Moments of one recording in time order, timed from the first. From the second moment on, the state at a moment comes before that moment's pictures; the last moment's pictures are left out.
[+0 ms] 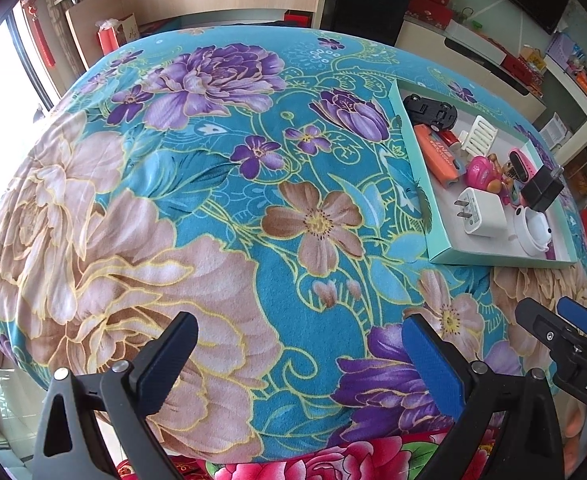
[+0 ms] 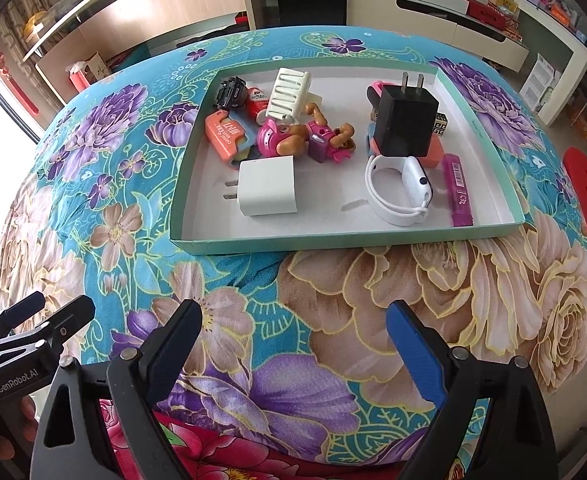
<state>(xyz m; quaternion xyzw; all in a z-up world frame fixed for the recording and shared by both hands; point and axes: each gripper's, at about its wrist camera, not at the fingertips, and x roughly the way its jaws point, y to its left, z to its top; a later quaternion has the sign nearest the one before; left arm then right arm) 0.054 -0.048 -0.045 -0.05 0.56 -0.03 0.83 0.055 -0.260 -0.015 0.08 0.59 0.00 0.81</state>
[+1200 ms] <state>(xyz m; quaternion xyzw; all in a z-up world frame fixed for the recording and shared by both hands) 0.051 -0.052 -0.039 -0.03 0.54 -0.02 0.84 0.046 -0.269 -0.012 0.08 0.58 -0.01 0.81</state>
